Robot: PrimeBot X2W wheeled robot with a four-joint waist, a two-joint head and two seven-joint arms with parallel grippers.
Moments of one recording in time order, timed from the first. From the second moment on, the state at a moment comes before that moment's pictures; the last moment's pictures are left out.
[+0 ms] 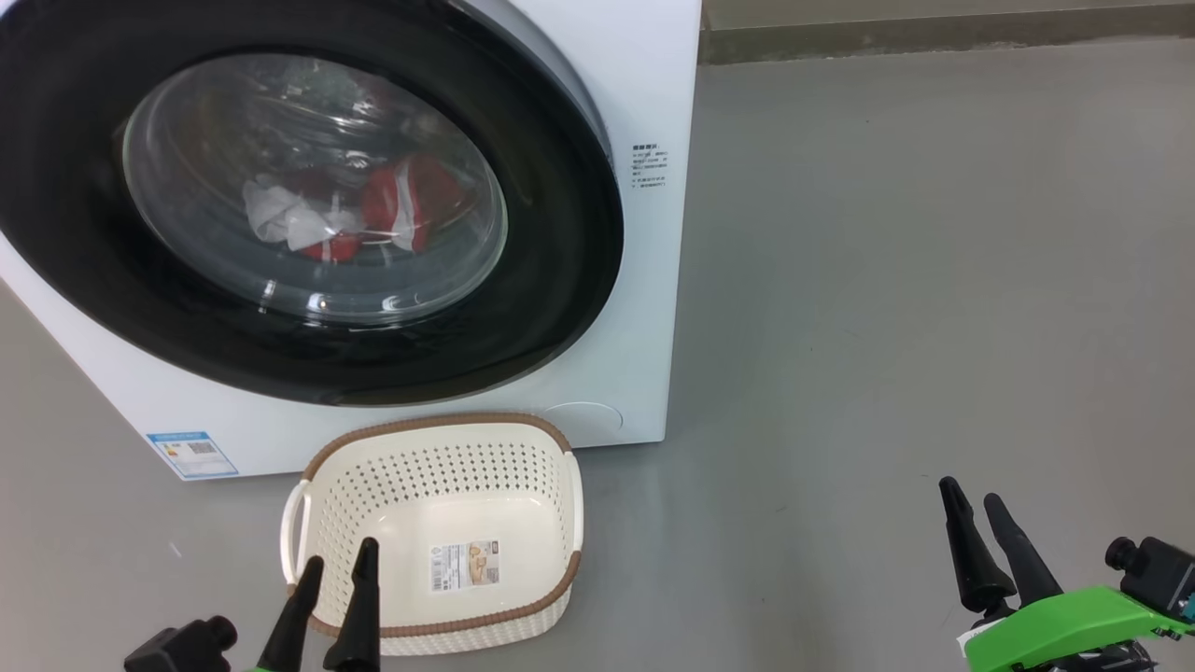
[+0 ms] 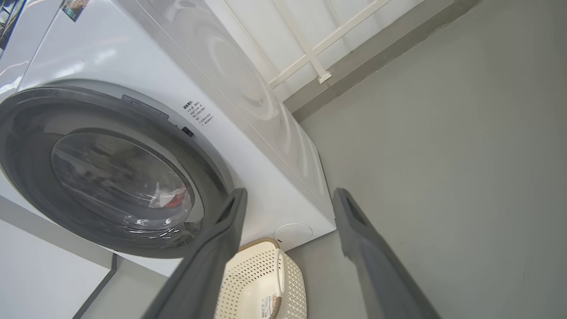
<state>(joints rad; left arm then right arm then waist) 0.01 0.07 -0.07 0.19 -0.68 -0.03 -0.10 0.02 -0.09 -0.02 0.27 0.86 0.12 -0.10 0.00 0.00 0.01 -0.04</state>
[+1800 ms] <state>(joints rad) 0.06 0.05 0.00 0.20 -0.16 -0.05 -0.25 0.07 -0.10 0.01 0.24 0.38 0.12 -0.25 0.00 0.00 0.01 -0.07</state>
